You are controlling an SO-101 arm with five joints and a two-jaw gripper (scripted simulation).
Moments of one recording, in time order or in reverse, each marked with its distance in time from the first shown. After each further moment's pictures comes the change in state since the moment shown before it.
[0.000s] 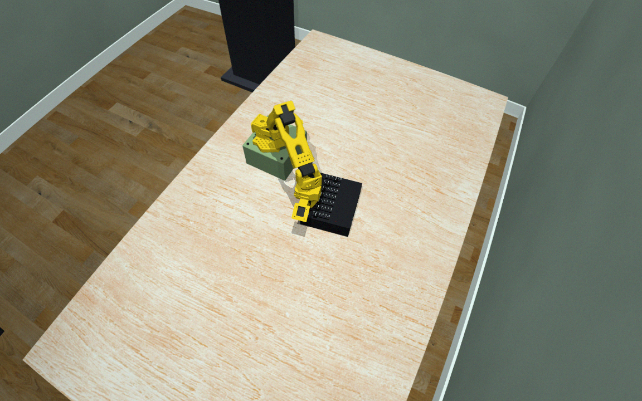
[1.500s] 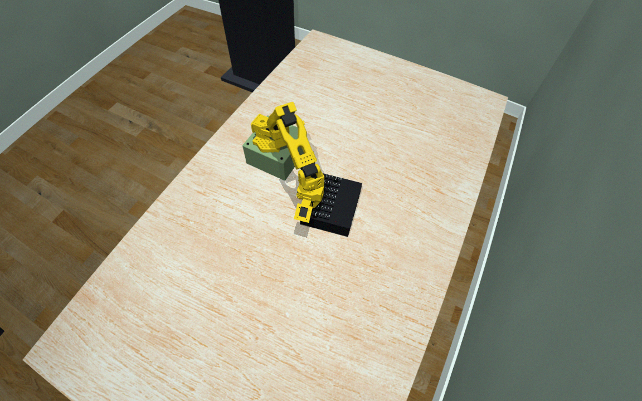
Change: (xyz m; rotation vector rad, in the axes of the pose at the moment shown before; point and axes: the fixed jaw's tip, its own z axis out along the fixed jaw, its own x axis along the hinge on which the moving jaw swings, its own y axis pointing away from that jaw) arm -0.001 0.007 -0.002 0.000 0.001 0.000
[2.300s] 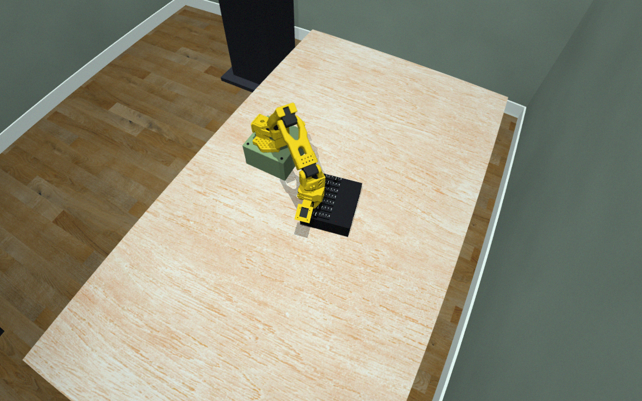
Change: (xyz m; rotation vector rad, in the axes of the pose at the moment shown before) arm 0.000 0.002 0.000 0.006 0.004 0.006
